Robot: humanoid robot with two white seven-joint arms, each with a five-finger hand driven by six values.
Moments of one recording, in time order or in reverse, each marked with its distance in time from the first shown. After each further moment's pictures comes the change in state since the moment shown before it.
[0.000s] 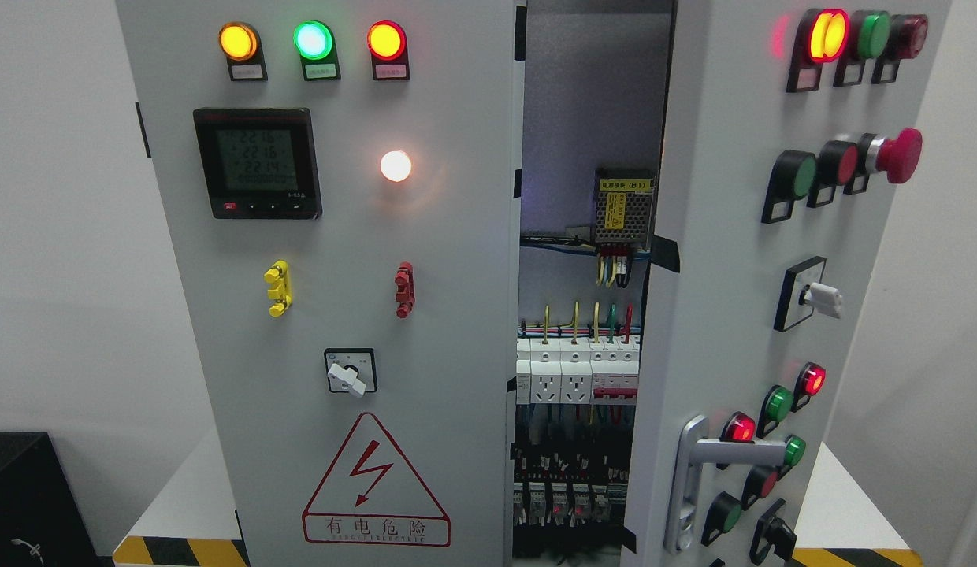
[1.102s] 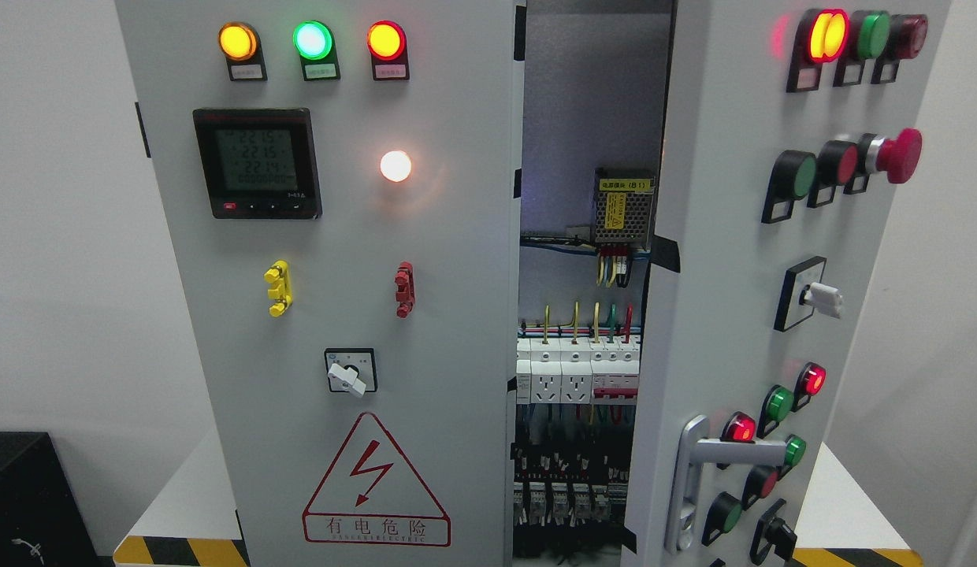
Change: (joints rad) left arm 0.213 0.165 0.027 -0.354 0.260 -0.054 -0.267; right arm 0.000 0.000 0.000 0.000 0.000 0.000 0.004
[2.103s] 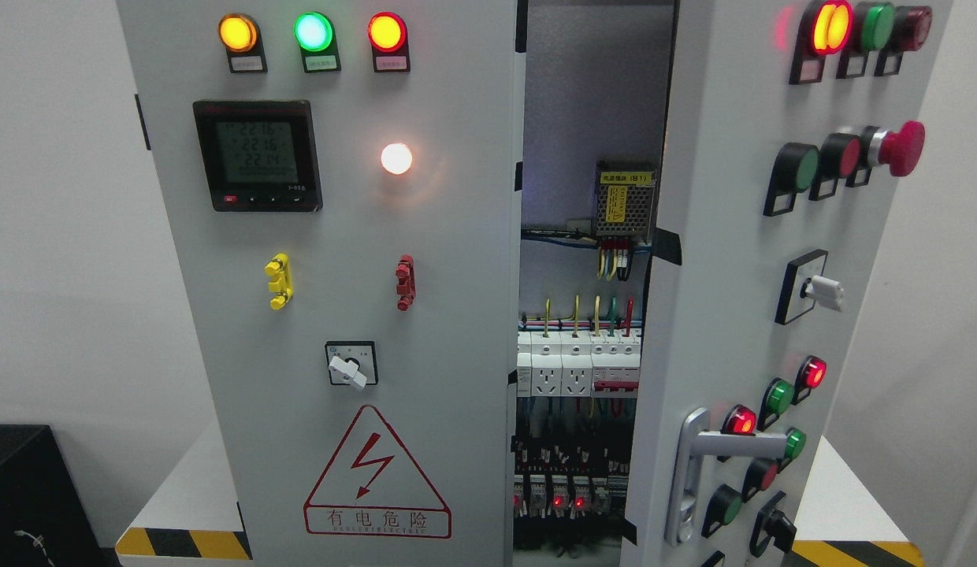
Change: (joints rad) left arm 0.055 0.782 0.613 -0.910 0.839 0.304 -0.926; right arm 0.000 0.000 0.000 0.000 0.000 -0.001 0.004
